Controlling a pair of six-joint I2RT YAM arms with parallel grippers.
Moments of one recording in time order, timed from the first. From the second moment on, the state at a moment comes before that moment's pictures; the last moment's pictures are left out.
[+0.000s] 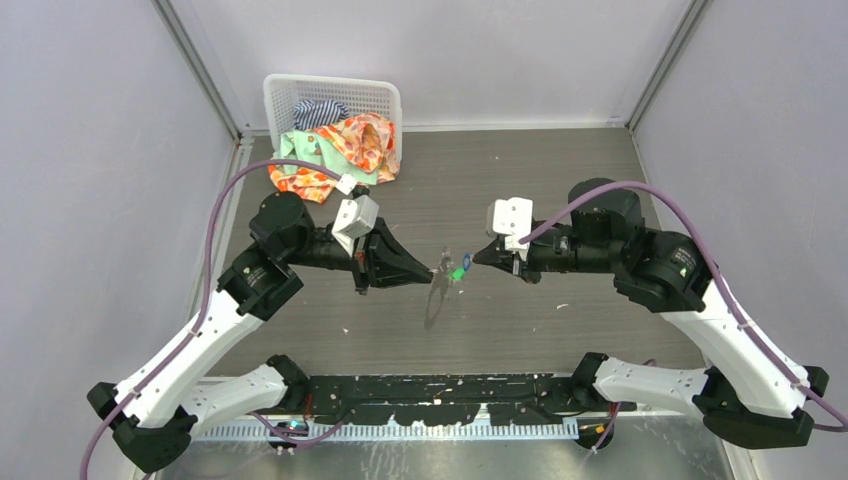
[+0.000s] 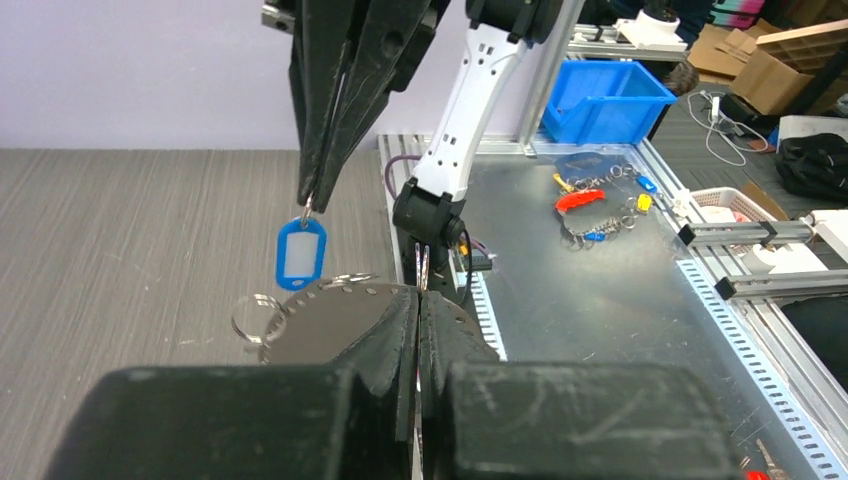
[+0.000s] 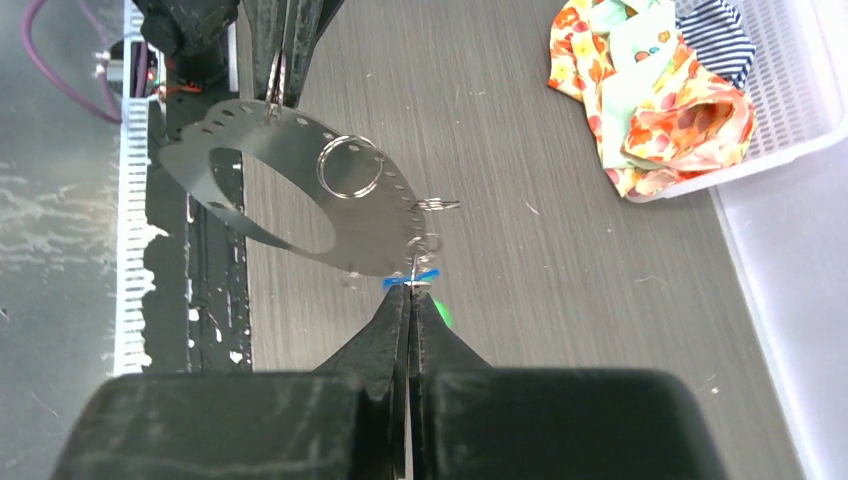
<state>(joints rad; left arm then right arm) -0.74 0.93 1.10 -0.12 0.98 -0.15 0.88 0.99 1.49 -0.89 -0.37 -0.42</state>
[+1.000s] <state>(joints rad) -0.74 0.90 1.15 -0.14 0.98 -0.19 1.26 1.14 1.68 -0.98 -0.13 -0.74</state>
